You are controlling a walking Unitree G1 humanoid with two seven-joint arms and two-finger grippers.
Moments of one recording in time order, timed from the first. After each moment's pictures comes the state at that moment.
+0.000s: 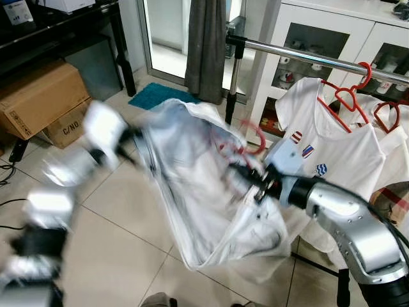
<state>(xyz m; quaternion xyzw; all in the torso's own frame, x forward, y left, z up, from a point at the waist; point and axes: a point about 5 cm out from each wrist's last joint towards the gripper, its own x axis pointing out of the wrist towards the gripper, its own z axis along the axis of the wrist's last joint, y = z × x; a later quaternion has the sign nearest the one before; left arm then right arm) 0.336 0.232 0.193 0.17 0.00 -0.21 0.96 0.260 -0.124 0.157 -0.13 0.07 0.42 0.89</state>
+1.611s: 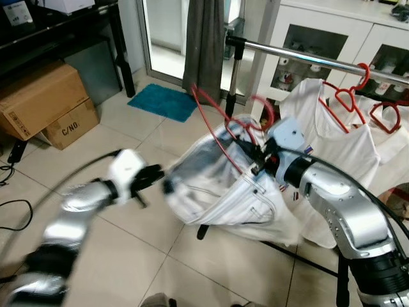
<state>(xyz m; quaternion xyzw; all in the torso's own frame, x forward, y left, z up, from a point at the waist) 0.297 0.222 0.107 0.17 0.10 -0.38 0.90 0.295 -0.133 0.166 -0.13 0.06 0.32 0.94</state>
